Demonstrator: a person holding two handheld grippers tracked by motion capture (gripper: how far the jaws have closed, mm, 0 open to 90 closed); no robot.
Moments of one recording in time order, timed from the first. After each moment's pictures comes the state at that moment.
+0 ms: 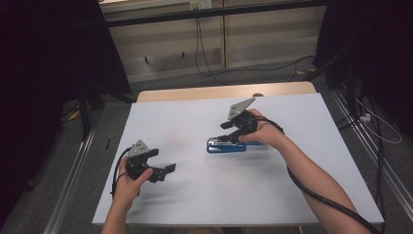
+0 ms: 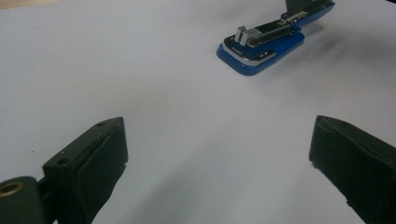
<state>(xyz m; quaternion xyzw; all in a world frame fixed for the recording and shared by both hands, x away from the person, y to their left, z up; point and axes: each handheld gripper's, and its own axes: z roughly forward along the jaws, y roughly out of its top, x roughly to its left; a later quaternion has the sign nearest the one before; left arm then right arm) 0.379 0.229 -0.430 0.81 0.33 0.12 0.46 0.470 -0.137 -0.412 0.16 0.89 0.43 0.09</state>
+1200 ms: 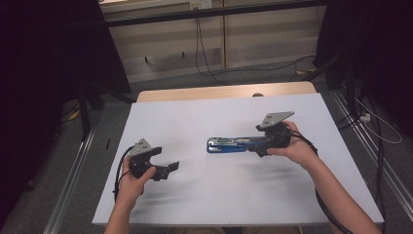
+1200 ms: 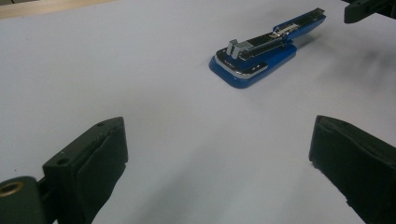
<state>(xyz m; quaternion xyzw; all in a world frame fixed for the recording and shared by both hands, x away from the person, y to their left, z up) 0.381 0.218 -0.428 0.81 0.33 0.12 0.48 0.407 -0.213 -0.416 0.29 0.85 0.41 0.16</state>
